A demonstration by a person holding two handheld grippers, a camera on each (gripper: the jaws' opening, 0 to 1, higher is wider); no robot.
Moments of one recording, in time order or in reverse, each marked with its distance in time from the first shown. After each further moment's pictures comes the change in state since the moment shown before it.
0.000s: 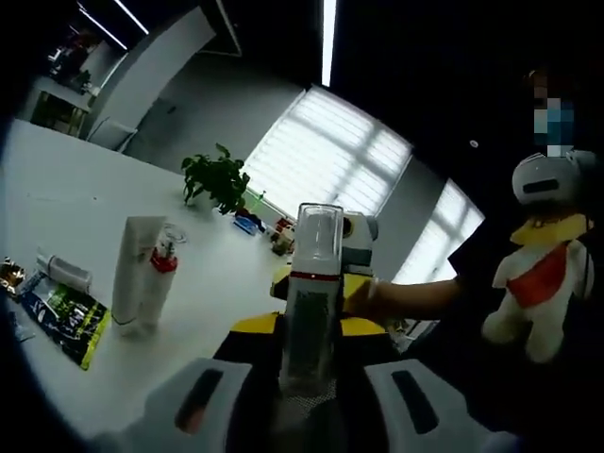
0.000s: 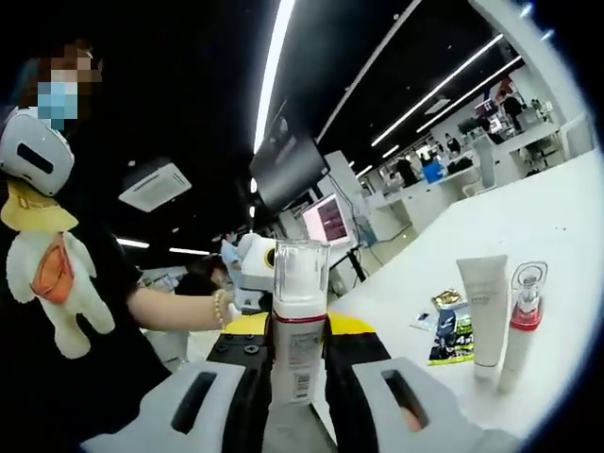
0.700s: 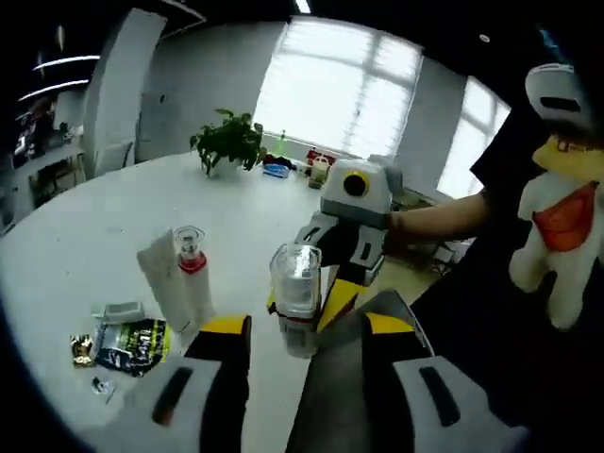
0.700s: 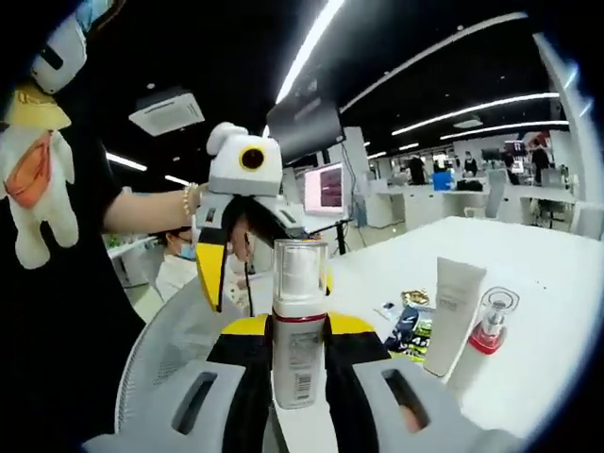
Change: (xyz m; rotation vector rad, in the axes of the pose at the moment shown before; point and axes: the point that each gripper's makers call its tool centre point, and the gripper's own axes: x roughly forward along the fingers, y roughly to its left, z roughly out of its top) left arm 0.003 -0.001 0.002 0.395 0.408 0.208; right arm -0.021 -0.022 -0.039 -0.343 0.218 -0.004
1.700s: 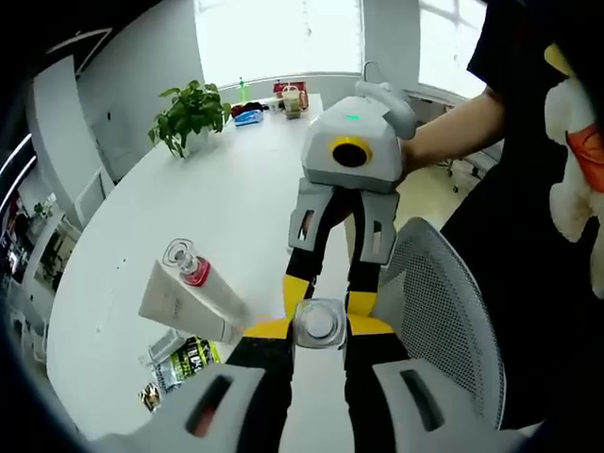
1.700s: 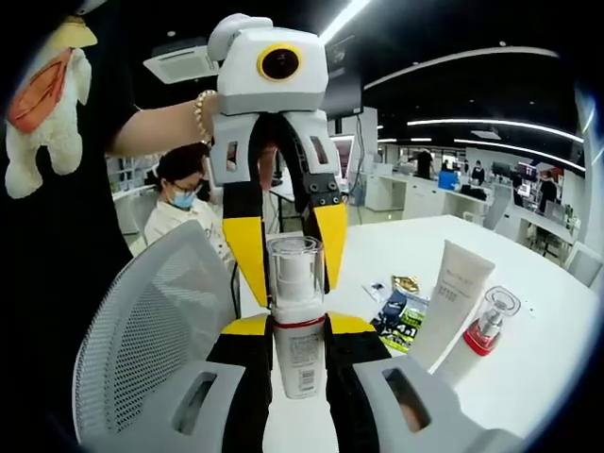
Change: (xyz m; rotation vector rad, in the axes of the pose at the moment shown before) left arm 0.031 0.017 -0.019 0.314 0.311 0.022; right arm 0.011 -0.001 -0.032 -0.101 0.126 -0.026
